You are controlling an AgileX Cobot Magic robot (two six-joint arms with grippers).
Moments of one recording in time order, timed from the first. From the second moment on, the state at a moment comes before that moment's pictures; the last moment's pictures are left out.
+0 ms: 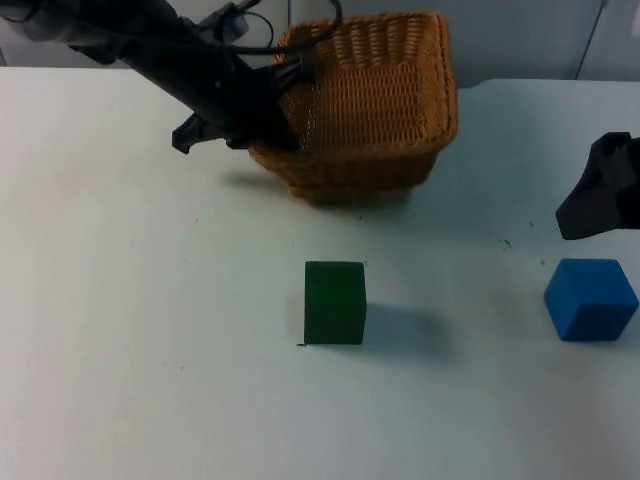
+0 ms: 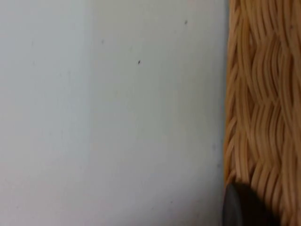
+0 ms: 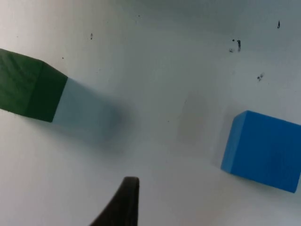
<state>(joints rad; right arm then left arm) 0.29 1.43 -0.77 0.16 0.50 -0.14 -0.25 2.56 -2.06 -0.82 0.72 0.25</state>
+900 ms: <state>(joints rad) 0.29 1.43 -0.77 0.16 0.45 -0.12 -0.02 1.83 -1.17 -0.73 0.59 0.31</state>
